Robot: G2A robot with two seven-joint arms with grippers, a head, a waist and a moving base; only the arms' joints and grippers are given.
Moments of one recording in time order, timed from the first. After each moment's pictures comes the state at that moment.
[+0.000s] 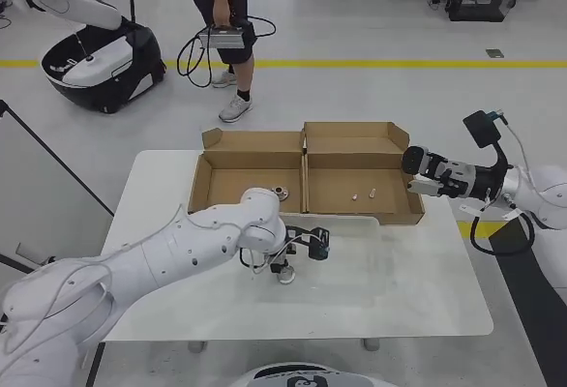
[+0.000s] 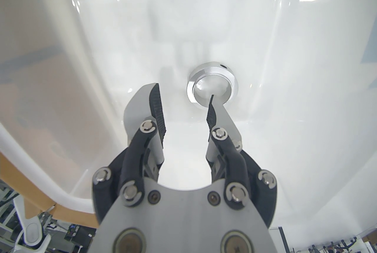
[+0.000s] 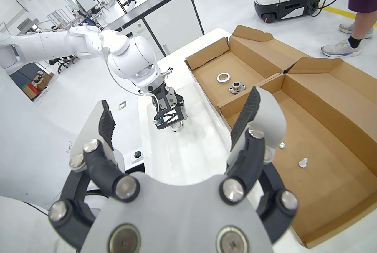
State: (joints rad) left arm 0.57 -1.19 -0.17 -1.46 0.71 -0.65 -1.17; right arm -1.22 -0.75 1.42 -1.56 0.27 -0.79 1.03
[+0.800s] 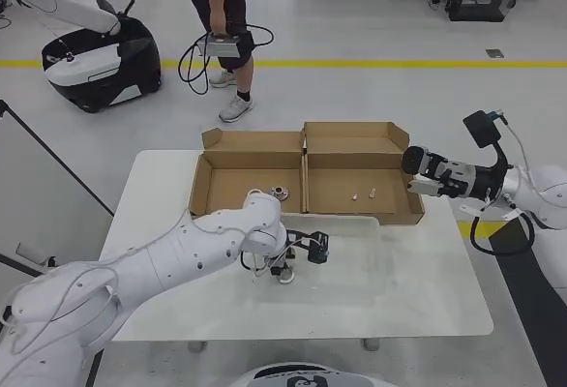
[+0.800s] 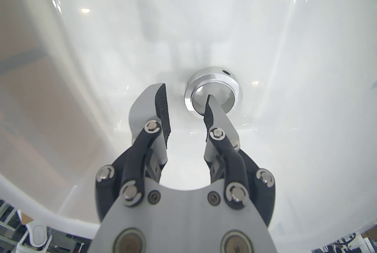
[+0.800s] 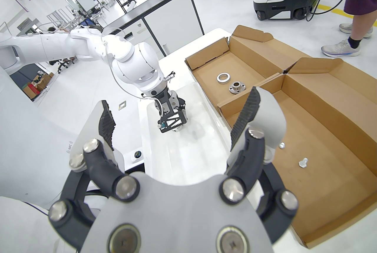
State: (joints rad) left arm 0.60 -1.21 -0.17 -1.42 0.75 -0.66 -1.16; right arm -1.22 -0.75 1.42 -1.56 0.27 -0.79 1.03
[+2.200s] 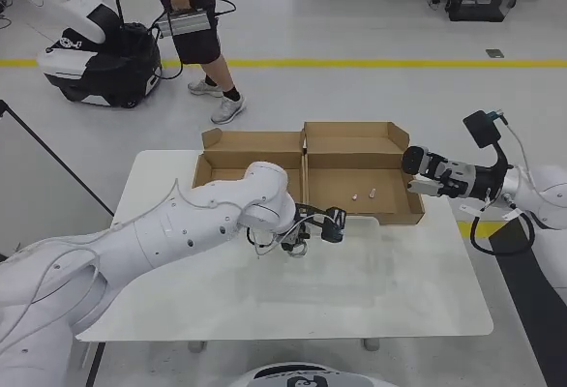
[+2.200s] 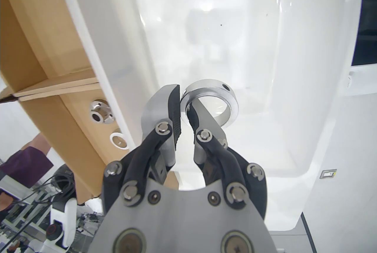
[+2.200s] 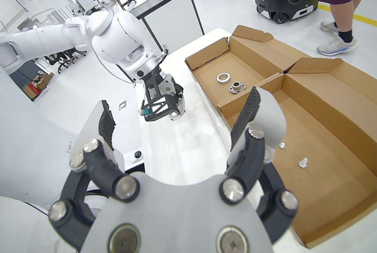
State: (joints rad) left arm 0.40 -1.18 -0.18 -1.55 0.64 -0.68 -1.14; right arm -1.22 -0.75 1.42 -1.56 0.27 -0.79 1.03
